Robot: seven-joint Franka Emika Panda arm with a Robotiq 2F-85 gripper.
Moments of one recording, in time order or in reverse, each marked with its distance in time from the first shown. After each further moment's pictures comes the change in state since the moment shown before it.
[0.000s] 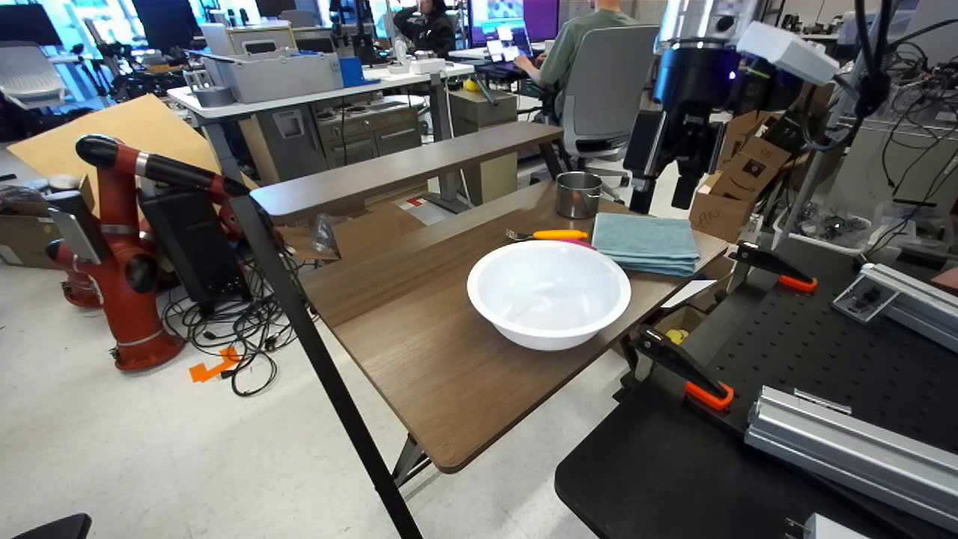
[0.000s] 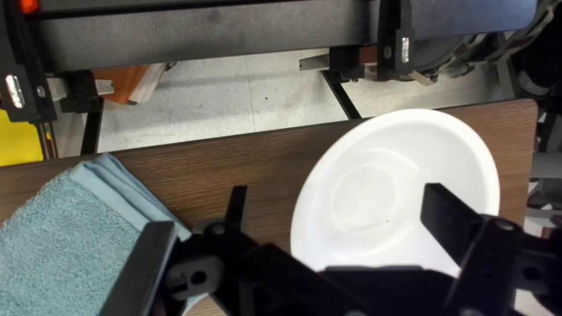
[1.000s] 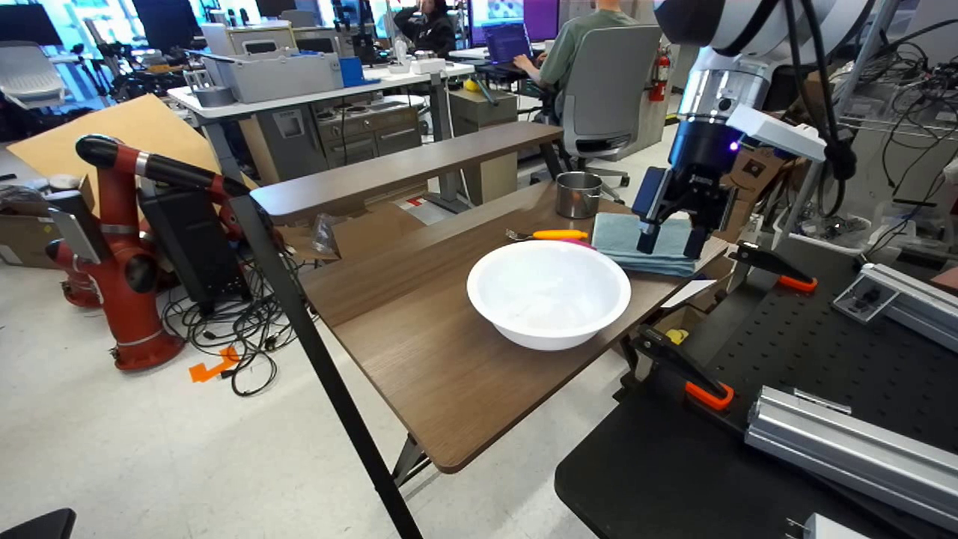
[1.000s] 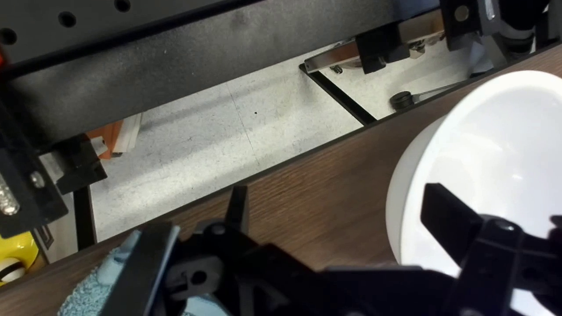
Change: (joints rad) arm -0.127 0.245 0.009 0.072 0.282 0.040 -0.171
